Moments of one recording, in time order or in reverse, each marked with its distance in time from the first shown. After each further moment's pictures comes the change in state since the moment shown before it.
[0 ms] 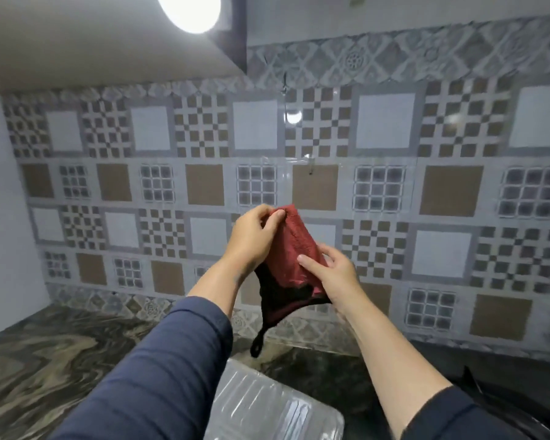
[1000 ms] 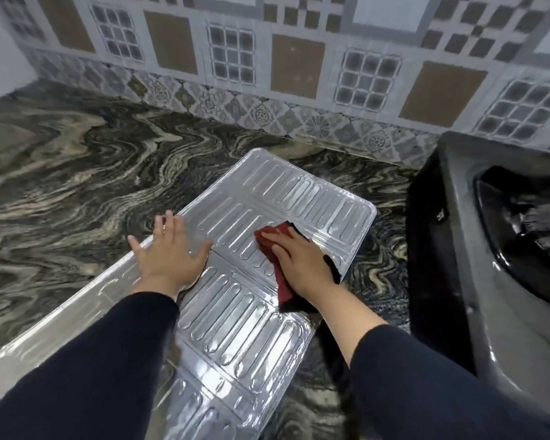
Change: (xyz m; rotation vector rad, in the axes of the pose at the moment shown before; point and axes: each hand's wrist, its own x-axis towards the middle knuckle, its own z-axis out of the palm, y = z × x) left_hand -0.325 -0.270 -0.035 0.991 -0.591 -0.707; right_hand -0.175 0.269 0.032 -0.908 -0.450 0.190
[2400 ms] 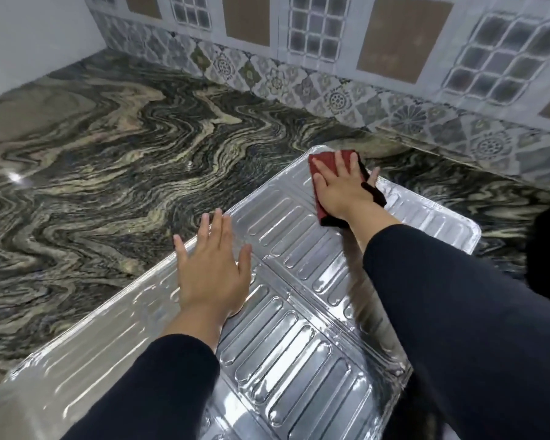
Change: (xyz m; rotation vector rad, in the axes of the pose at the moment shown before) left_hand 0.001 -0.005 0.020 -0.076 0.164 -0.009; right_hand 0.202 -0.006 0.014 -0.593 -0.130 0.089
